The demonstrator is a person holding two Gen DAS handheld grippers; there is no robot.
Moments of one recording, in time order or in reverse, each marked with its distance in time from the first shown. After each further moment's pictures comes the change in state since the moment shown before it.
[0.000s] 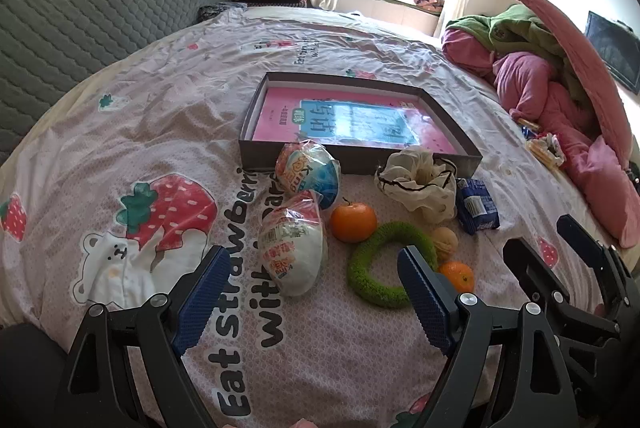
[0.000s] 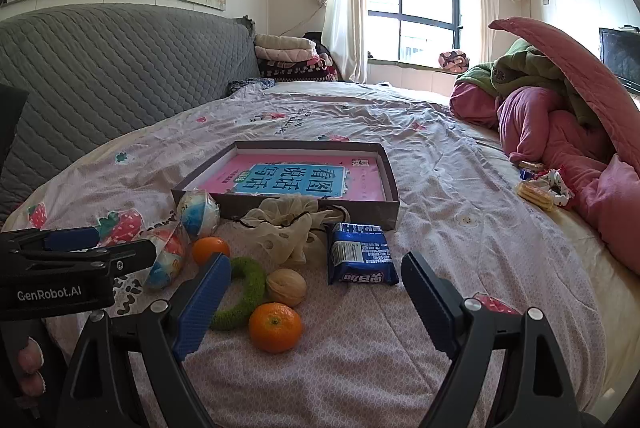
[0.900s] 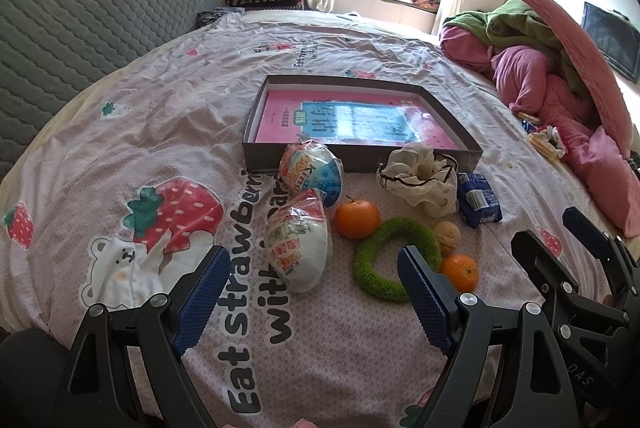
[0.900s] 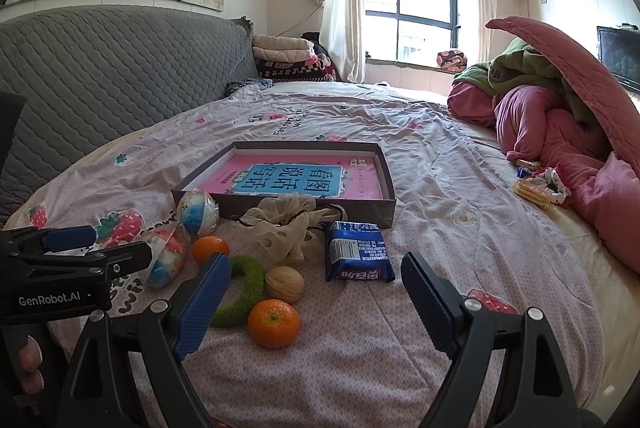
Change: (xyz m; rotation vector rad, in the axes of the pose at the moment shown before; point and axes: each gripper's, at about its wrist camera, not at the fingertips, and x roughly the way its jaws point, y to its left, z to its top) left arm -0.005 0.001 -0.002 0.032 -0.009 0.012; right arm -0.005 -0.003 -0.001 0.005 0.000 -0.002
